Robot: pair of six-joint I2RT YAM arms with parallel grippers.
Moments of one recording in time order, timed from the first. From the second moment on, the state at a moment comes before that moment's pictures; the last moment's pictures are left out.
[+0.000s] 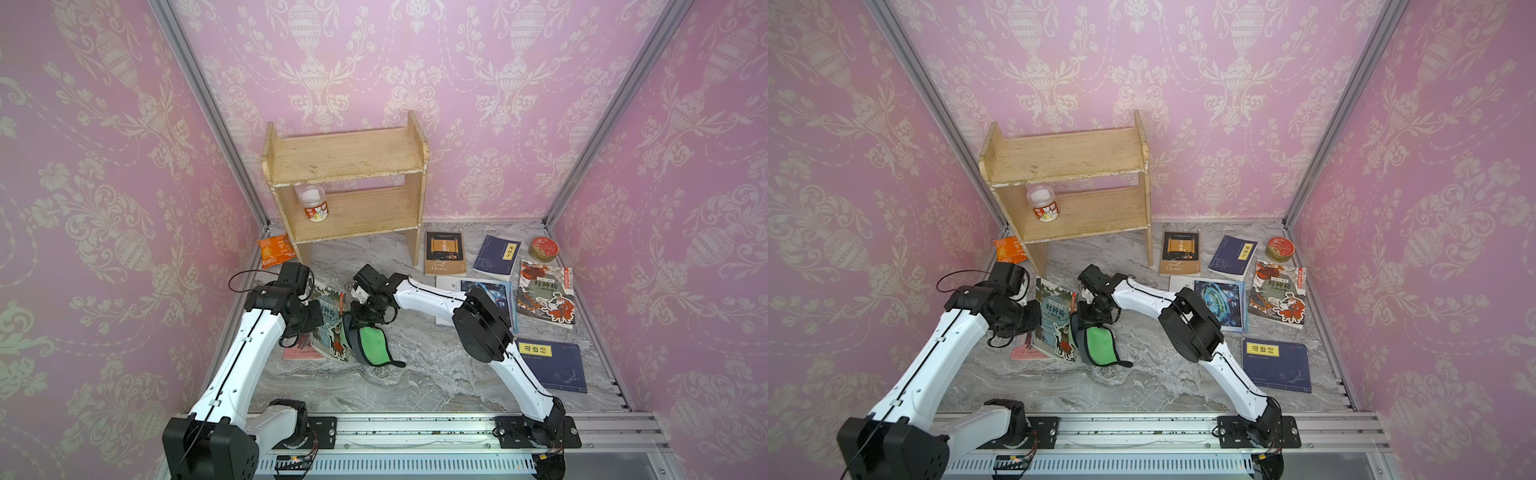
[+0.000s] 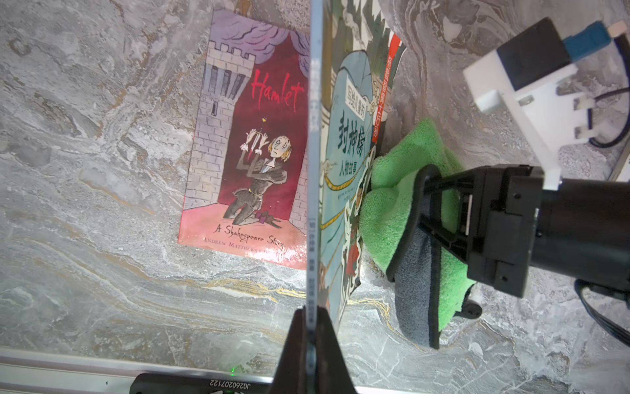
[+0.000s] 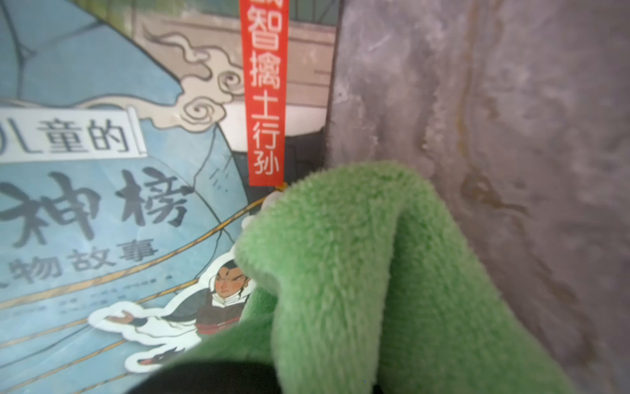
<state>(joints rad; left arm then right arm) -0.09 1.14 1.04 -1.17 0.02 -0.40 0.88 2.40 1.95 -0.65 -0.51 0.76</state>
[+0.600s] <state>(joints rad) -0.06 1.08 1.04 -1.07 0.02 -0.41 0.89 2.46 2.04 -0.66 -0.54 0.79</state>
